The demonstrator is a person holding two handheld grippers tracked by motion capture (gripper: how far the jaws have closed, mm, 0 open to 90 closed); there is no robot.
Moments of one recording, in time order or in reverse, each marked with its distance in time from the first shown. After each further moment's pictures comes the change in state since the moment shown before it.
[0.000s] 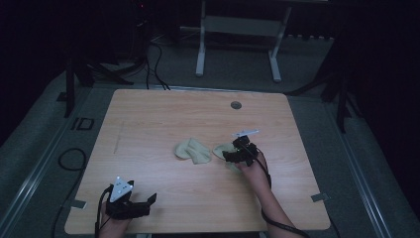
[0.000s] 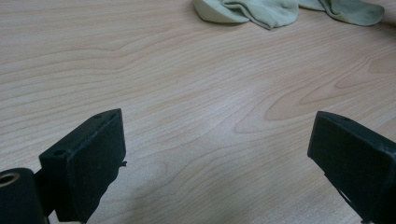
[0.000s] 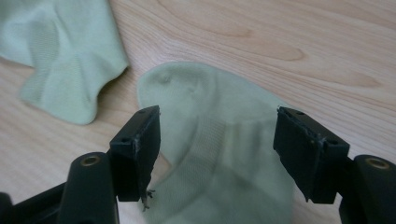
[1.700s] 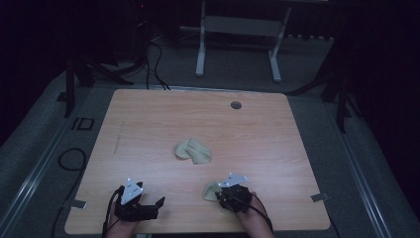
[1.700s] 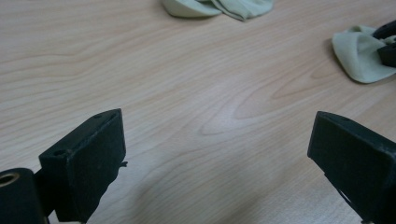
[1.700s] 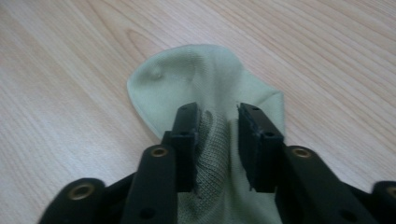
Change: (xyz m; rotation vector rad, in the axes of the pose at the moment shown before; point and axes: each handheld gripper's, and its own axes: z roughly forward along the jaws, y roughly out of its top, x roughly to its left) left arm -0.021 0.002 0.011 0.026 -0.036 0.067; right arm 0.101 -0.091 -0.056 0.034 0.082 -0.239
